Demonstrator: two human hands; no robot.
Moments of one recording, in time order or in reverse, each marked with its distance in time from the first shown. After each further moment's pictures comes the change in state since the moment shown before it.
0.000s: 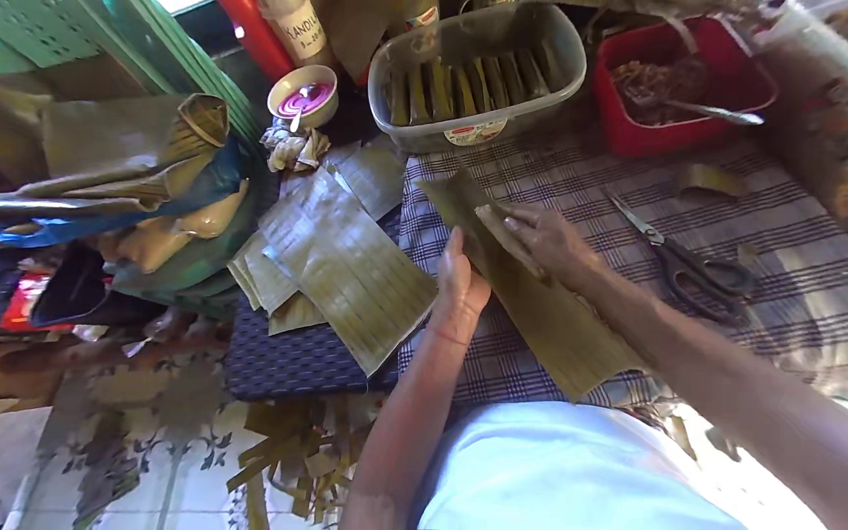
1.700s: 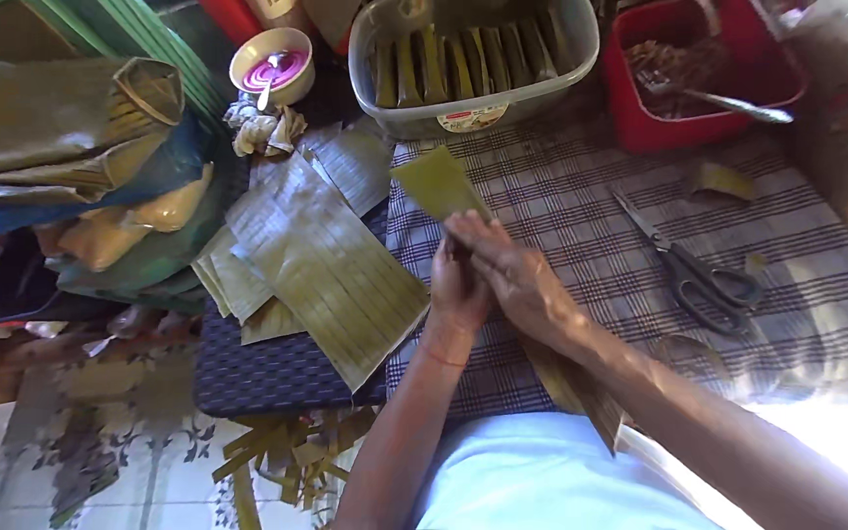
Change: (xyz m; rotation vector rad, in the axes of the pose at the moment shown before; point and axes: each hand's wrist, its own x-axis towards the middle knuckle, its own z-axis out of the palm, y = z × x) left_hand -0.006 0.003 -0.006 -0.253 -0.290 -0.091; right_hand -0.024 -0.016 0.037 -0.114 0.042 -0.345
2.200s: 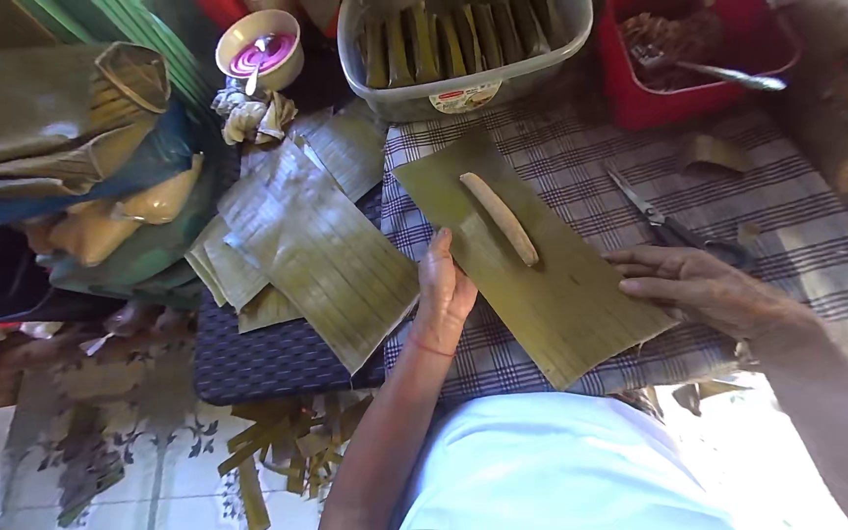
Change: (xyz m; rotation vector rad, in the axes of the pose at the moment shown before) left_hand -0.007 -0.004 -0.010 0.222 0.343 0.077; right_hand -0.111 0.088 -0.138 0.434 -0.218 0.642
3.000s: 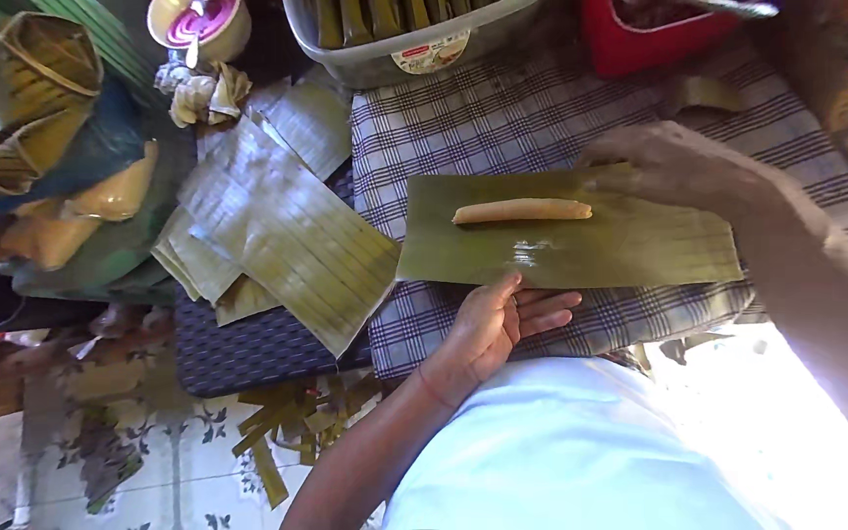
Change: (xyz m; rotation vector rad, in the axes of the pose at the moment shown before) left_hand -0.063 -0.043 -0.017 0.247 -0.354 -0.571; right_hand 0.054 -0.074 -0.011 -0.963 0.081 -0.255
